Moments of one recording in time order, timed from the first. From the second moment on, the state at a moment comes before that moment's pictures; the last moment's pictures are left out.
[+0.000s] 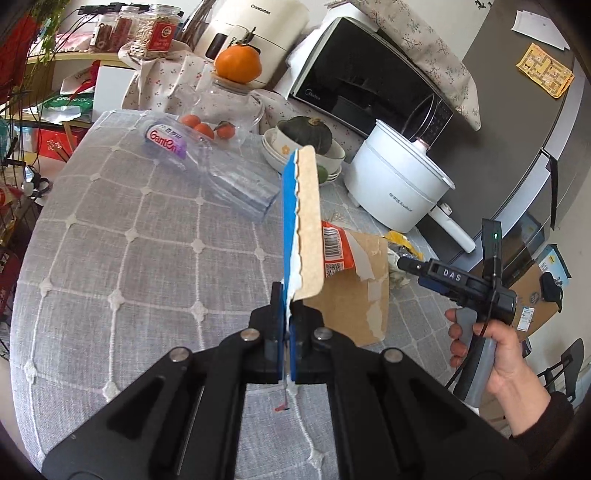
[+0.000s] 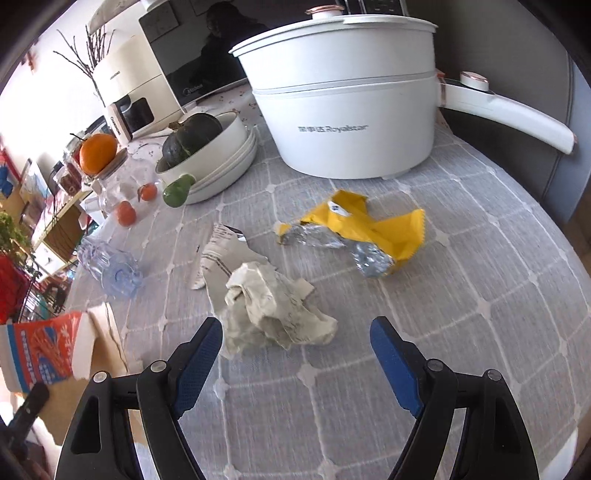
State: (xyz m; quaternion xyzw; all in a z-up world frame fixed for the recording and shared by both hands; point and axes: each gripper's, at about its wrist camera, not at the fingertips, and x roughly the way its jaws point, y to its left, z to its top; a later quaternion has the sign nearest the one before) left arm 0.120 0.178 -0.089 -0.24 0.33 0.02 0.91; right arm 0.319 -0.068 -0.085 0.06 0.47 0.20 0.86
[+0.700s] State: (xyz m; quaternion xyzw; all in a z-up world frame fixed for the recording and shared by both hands) left arm 0.100 0.187 -0.093 -0.26 0.35 0.01 0.90; right arm 0.307 -0.059 -0.084 -0.02 0.47 0.17 0.87
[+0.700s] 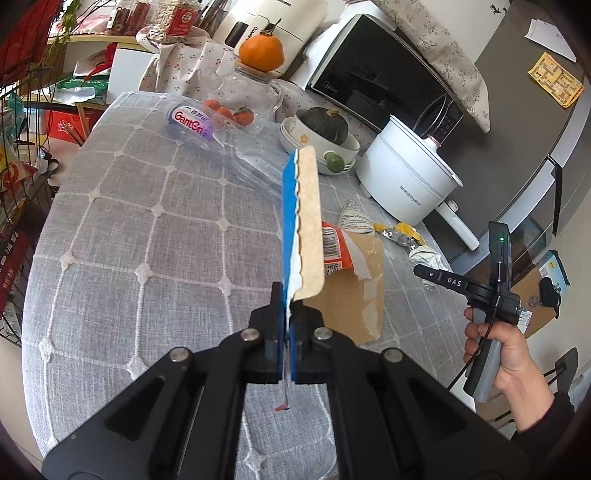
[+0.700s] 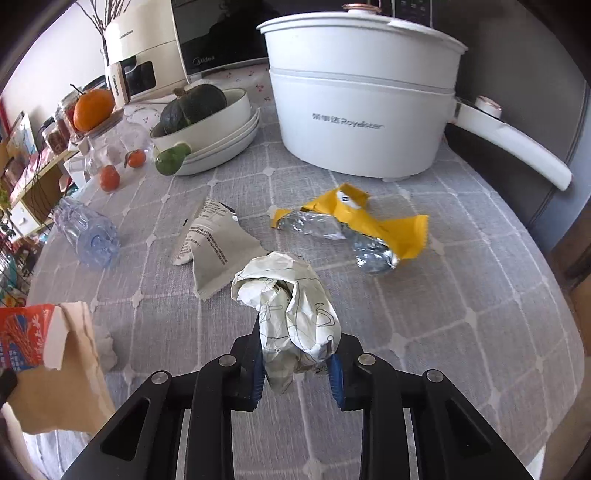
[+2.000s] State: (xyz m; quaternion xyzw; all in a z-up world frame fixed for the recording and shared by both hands) left arm 0.076 -0.026 -0.072 -0.17 0.41 -0.14 0.89; right arm 0.113 -0.362 -0.095 0.12 0.60 0.05 0.79
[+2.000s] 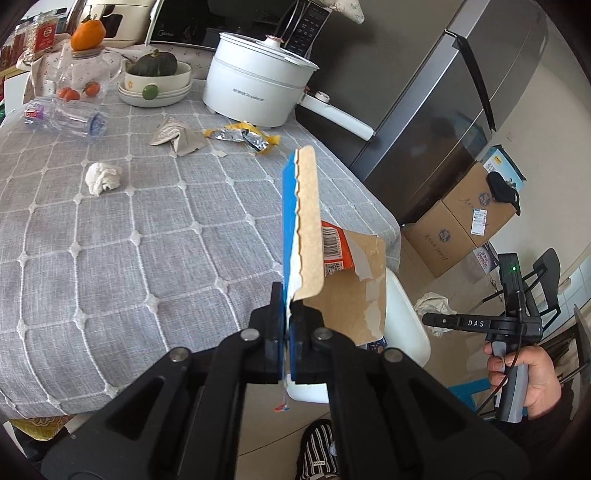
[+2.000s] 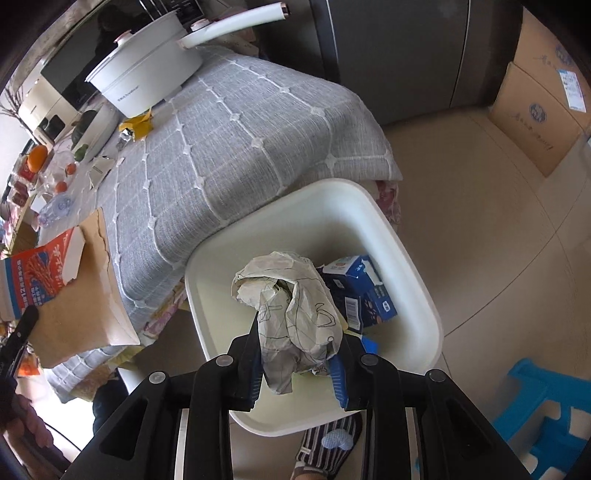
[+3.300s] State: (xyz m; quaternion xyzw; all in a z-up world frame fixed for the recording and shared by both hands) left arm 0.086 -0.119 -0.084 -0.07 0.42 -0.17 0.89; right arm 0.095 -0.428 -0.061 0.16 0.55 -0.03 0.82
